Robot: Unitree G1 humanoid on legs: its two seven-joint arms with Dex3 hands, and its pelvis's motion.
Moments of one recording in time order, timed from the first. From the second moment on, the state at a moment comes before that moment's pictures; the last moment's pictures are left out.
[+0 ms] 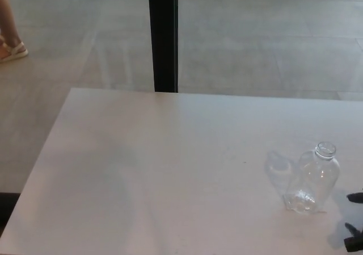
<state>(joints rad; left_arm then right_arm) -0.02 0.62 0.48 1.24 -0.22 -0.14 -0.42 -0.12 -0.84 0.17 0.43 -0.54 -0.39 -0.01</state>
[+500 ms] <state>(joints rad) -0.02 0.62 0.48 1.24 -0.22 -0.14 -0.42 -0.04 -0.96 -0.08 0.19 -0.39 -0.30 0.20</state>
